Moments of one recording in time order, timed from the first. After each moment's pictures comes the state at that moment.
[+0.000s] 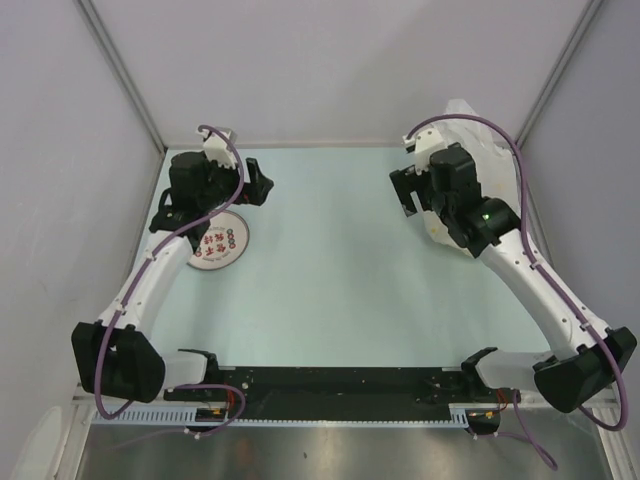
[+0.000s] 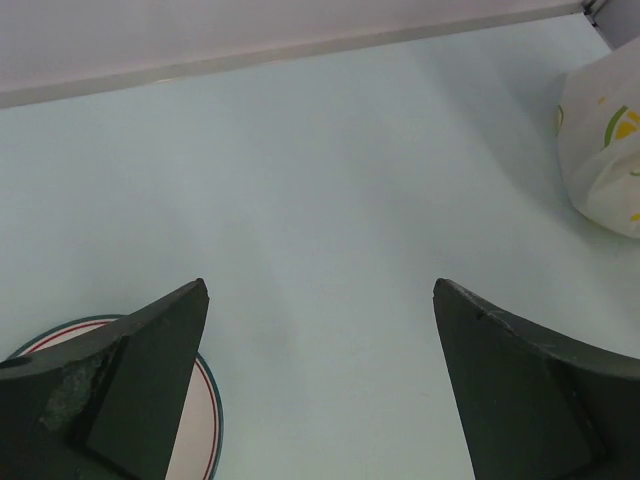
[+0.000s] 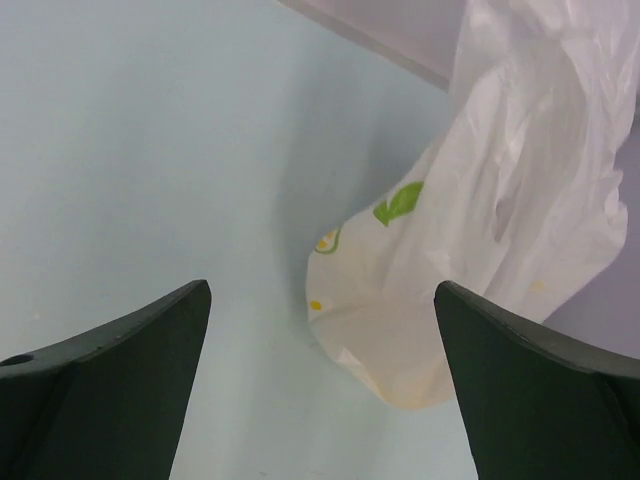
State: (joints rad) left arm -0.15 1.27 1.11 -0.15 0.30 -0.11; right arm 0.50 1.25 1.35 -0.57 0.35 -0.17
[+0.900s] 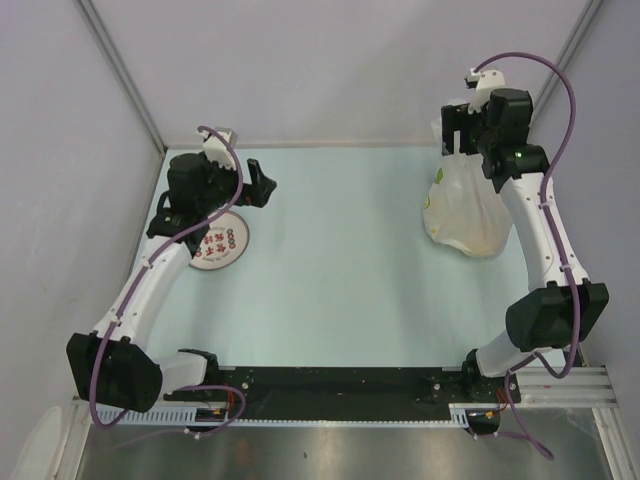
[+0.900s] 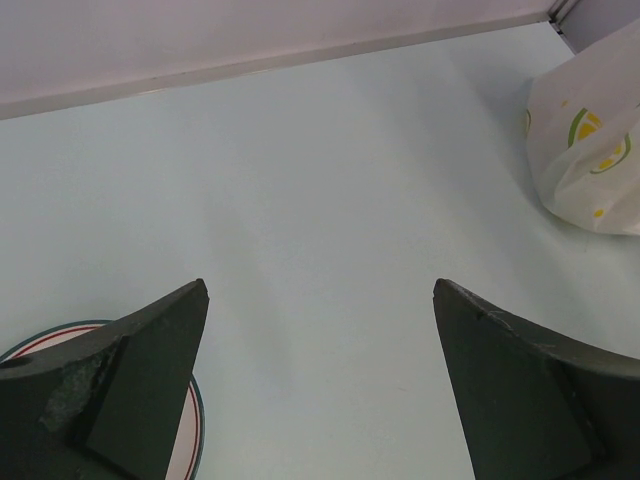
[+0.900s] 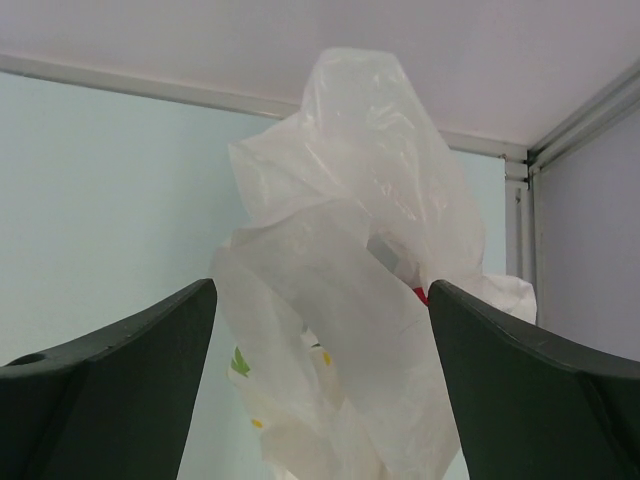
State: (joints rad) left arm -0.18 1.22 1.12 -0.19 0.31 -0.12; right arm 0.09 1.56 1.72 -0.52 0.00 -0.12
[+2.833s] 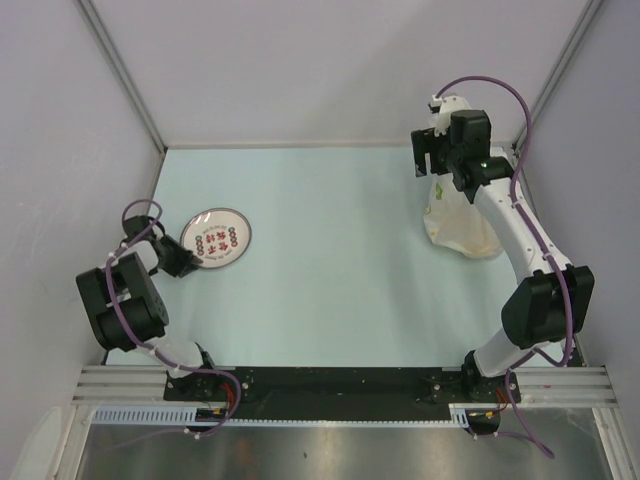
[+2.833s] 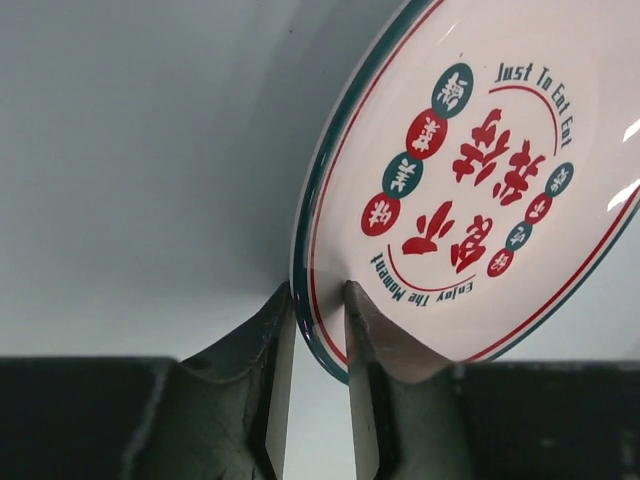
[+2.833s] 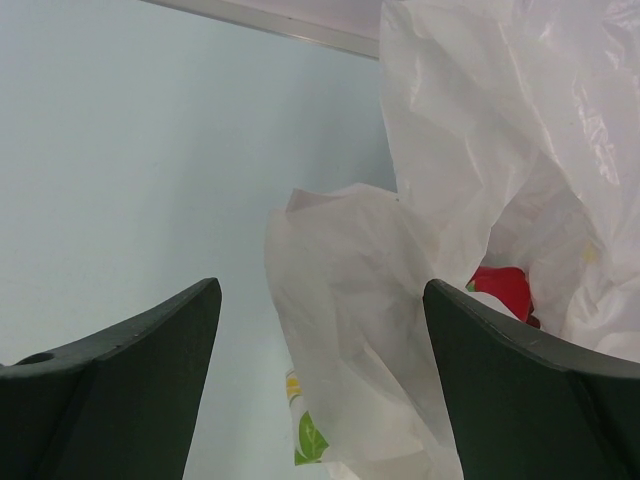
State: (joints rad) left arm 0.46 1.61 0.83 -0.33 0.28 -0.53; right arm 0.21 1.59 1.56 -0.45 0.04 -0.09
